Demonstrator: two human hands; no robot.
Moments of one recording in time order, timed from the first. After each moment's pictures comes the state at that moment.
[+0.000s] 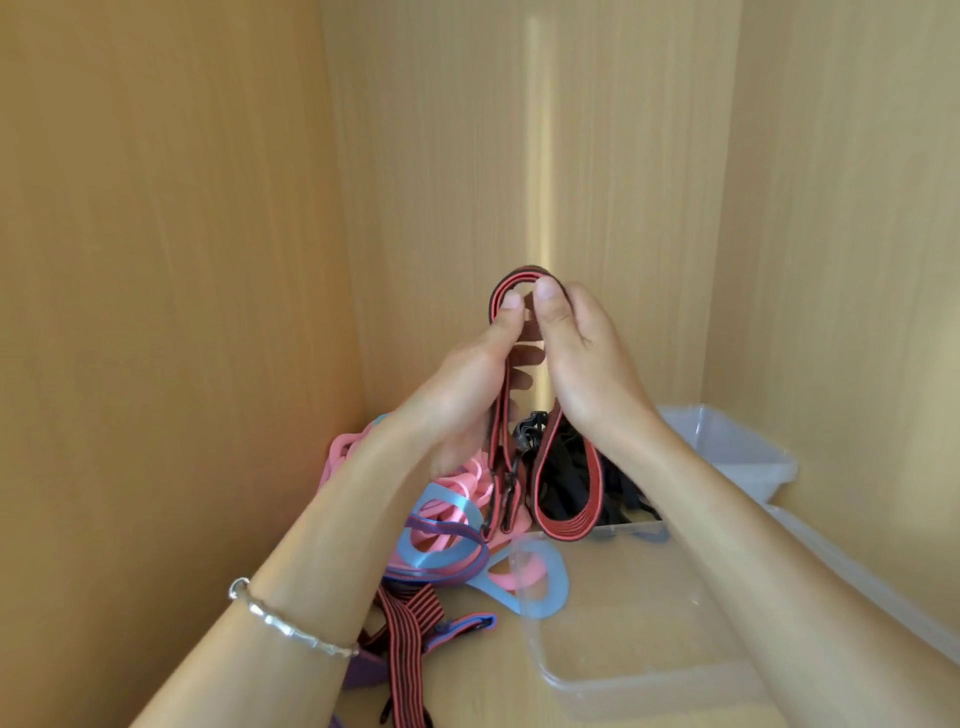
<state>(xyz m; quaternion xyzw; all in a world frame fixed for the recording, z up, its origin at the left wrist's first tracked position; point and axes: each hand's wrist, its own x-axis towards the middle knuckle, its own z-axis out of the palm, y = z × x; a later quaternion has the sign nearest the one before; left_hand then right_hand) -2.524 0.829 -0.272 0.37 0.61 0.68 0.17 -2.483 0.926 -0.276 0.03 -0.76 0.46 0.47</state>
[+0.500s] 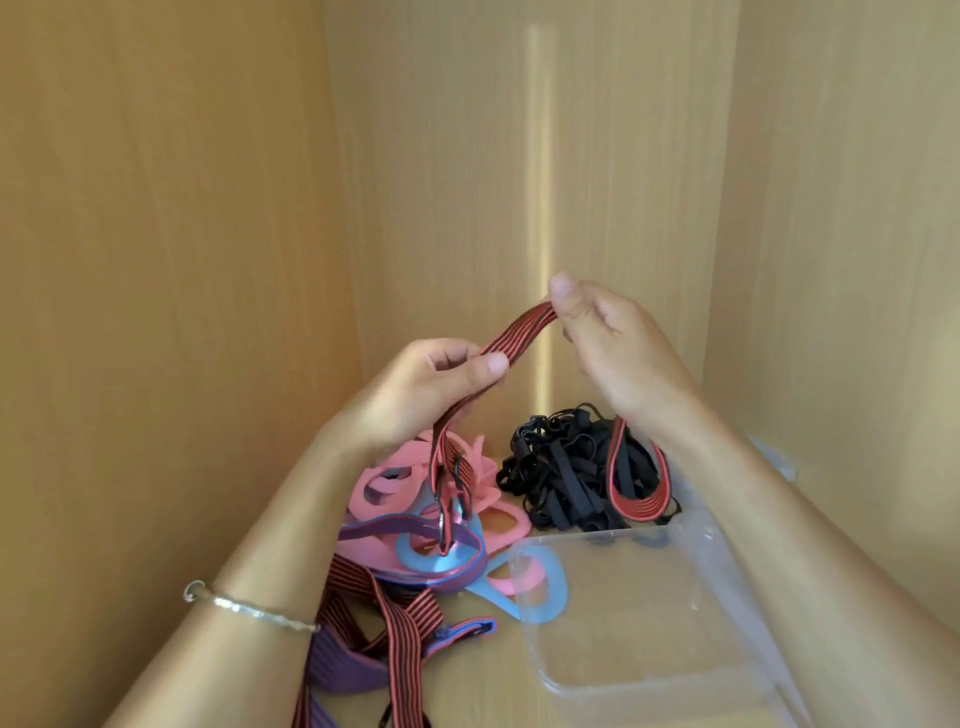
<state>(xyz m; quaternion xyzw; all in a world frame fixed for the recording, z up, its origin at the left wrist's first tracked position) -2.564 0.794 -0.276 0.48 0.68 0.56 0.07 -2.456 0.944 -0.259 0.01 -0.82 0.37 0.43</state>
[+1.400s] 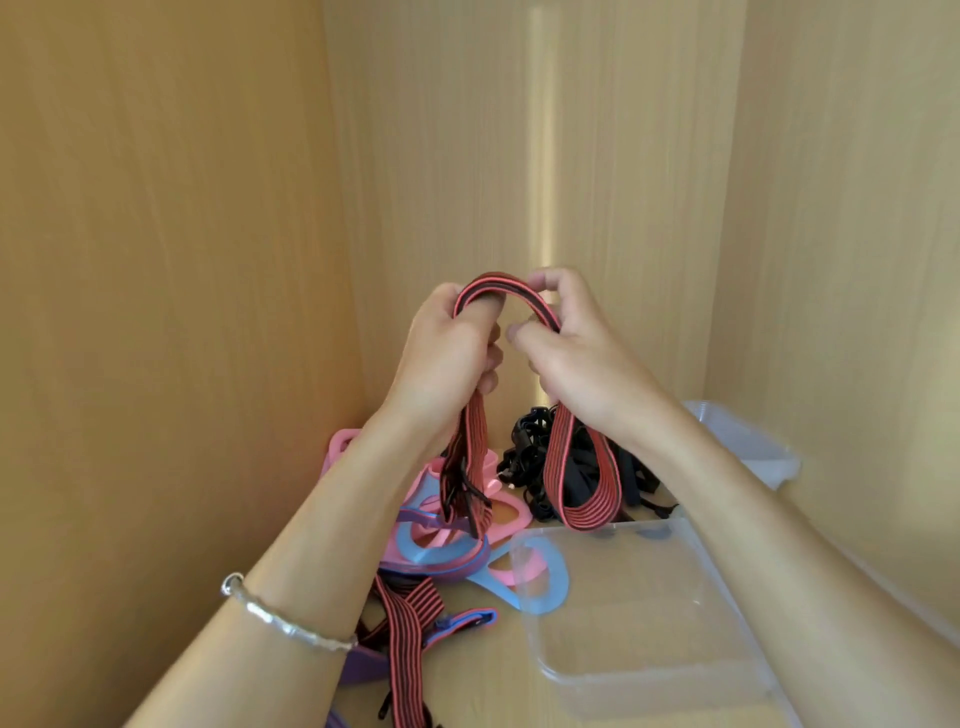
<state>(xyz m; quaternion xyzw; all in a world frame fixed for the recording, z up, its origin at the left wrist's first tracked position) -2.526 0.822 -0.261 0.34 0.59 0.73 -0.02 -2.467 0.923 -0.265 0.03 -0.82 0.44 0.36</state>
